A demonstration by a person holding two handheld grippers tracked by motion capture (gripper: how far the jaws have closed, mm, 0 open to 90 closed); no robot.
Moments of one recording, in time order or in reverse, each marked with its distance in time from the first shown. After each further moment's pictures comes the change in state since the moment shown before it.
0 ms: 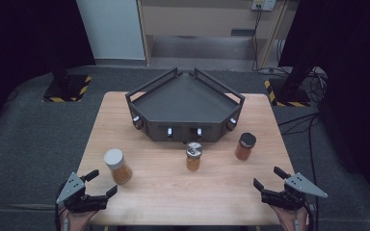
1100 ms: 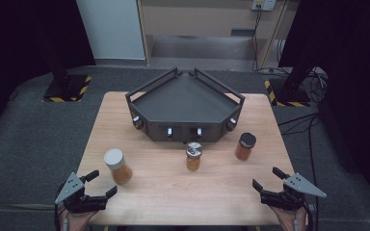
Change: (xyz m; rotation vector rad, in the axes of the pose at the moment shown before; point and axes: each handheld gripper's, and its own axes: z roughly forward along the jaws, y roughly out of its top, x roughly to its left) left arm 0.004 -0.002 -0.001 -0.007 -0.022 -0.011; right arm -0.001 0.000 0.001 0.001 0.015 -0.006
